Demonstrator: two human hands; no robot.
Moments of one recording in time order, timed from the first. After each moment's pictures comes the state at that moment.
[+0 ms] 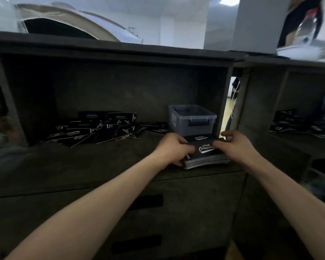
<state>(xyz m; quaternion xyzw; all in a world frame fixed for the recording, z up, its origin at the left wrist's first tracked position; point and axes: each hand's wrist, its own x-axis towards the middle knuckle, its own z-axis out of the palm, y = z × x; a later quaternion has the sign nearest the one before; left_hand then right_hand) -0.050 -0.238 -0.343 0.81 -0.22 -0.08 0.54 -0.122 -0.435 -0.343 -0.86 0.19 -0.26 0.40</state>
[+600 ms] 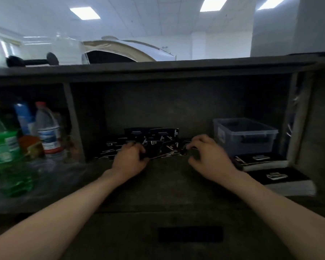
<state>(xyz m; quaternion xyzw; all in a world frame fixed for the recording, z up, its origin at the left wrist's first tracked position) 0.074 -0.005 -0.364 0.95 -0.15 0.24 0.16 -0.016 -0.268 -0.343 -0.94 -0.11 -0.29 0.16</state>
